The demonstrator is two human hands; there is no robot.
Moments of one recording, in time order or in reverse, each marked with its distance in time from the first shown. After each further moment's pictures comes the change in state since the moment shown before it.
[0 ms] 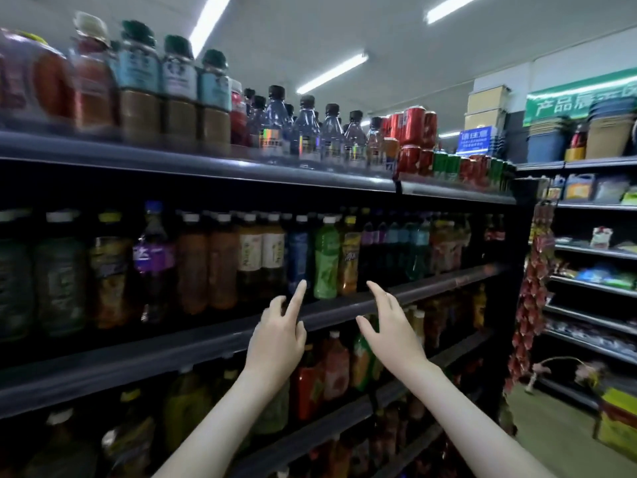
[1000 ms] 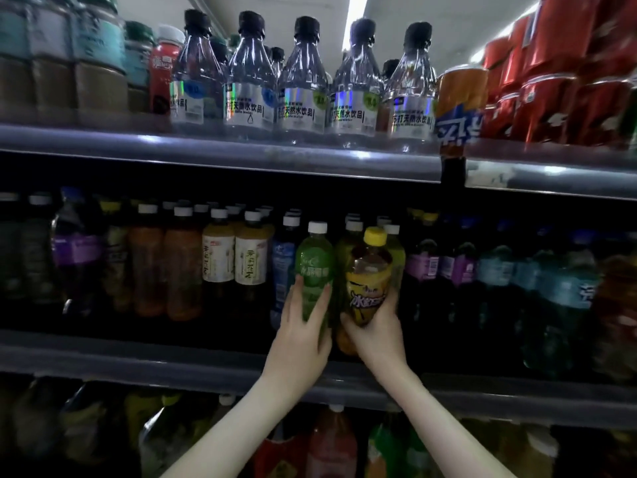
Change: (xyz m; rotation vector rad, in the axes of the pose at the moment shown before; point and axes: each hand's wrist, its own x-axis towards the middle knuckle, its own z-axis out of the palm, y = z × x) left_hand 0.186 0.048 0.228 0.288 0.239 -0.194; right_hand 0.292 0.196 0.084 0.693 -0.232 -0.176
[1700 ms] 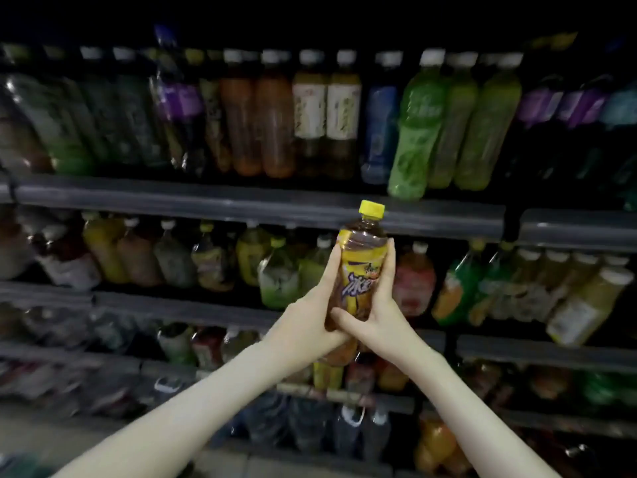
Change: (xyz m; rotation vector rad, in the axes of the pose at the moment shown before) left_hand -0.179 -0.027 -0.141 -0.287 -0.561 -0.356; right_hand -0.212 -0.045 0.085 0.249 -0.544 0.083
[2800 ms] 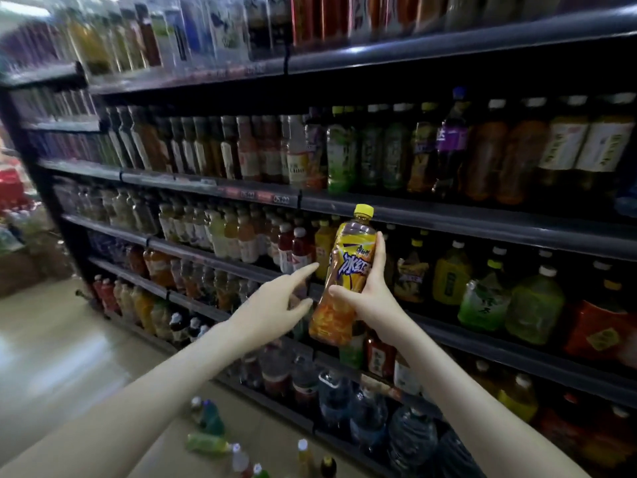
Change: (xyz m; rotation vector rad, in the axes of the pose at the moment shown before) left_hand -0.282 -0.153 -0.303 0.318 0.185 -0.352; right_hand 0.018 -0.151 0.362 0.327 -0.269 -0.030
